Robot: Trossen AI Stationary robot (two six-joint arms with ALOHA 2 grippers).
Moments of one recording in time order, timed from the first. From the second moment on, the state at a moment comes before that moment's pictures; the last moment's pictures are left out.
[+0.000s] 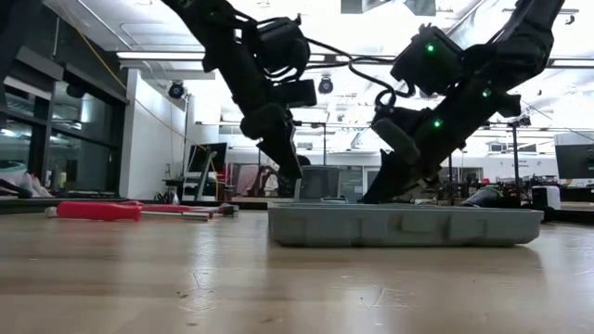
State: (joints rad) left arm 0.17 1.85 1.23 -0.38 -0.03 0.28; right arm -0.02 1.63 0.58 0.28 0.27 0.51
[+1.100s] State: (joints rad) left arm 0.11 2.01 1.11 -0.02 -0.07 0.10; right arm -0.17 1.72 0.81 -0.05 0.05 0.31
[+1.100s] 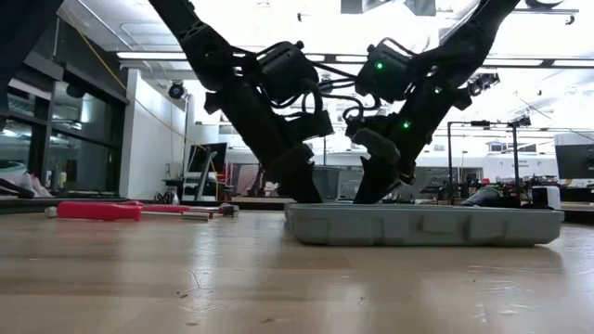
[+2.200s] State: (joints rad) left arm 0.12 2.02 1.04 0.12 -0.03 0.05; right arm -0.21 1.72 0.80 -0.09 0.00 0.29
